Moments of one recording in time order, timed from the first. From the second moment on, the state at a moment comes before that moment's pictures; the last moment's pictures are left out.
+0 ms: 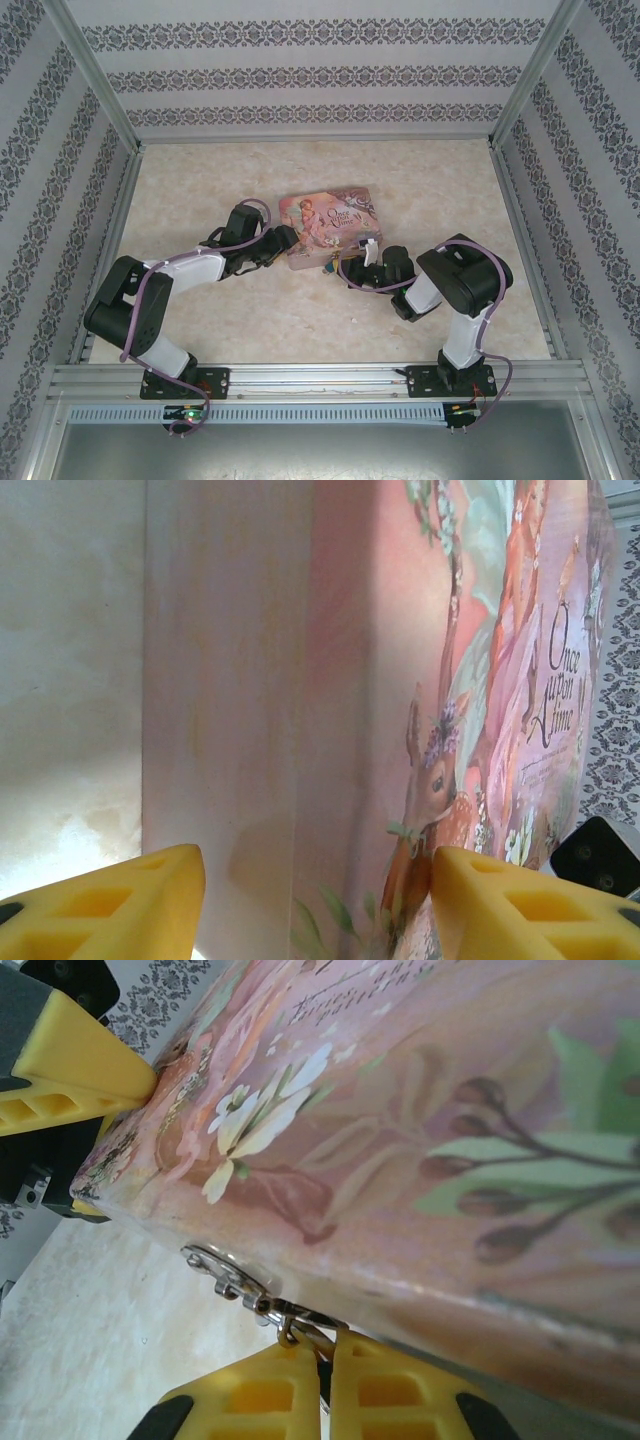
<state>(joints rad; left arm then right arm) -0.40 1.56 0.74 0.09 0.38 -1.01 0.51 1.86 0.33 1.19 -0.48 0.58</state>
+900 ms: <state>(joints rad) -0.43 1.51 0.66 0.12 0.37 -1.03 0.50 1.83 0.30 1.20 -0.41 0.72</state>
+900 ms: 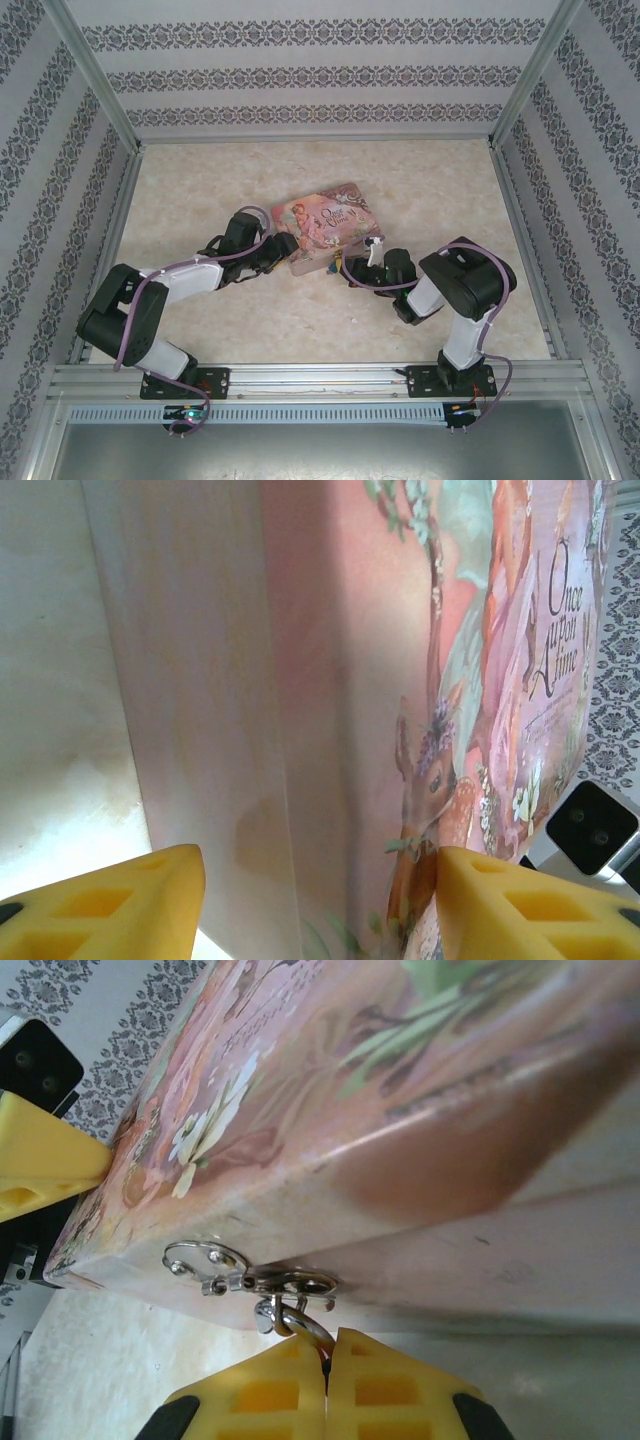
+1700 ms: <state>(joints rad) -0.43 1.50 0.65 0.14 0.37 -1.03 0.47 1.82 0.32 1.18 -0.41 0.95</state>
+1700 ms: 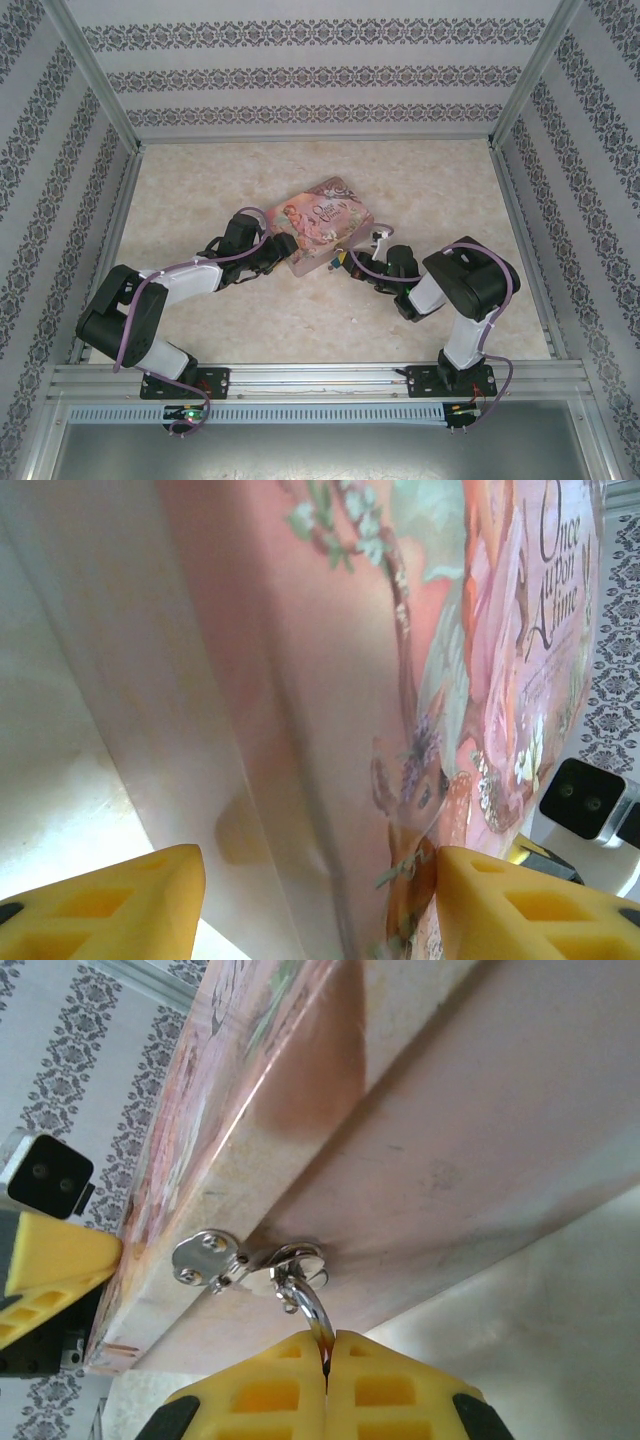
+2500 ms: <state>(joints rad) -0.43 1.47 0.62 0.14 0.37 -1.04 0.43 1.90 0.42 1.25 -0.45 0.98</state>
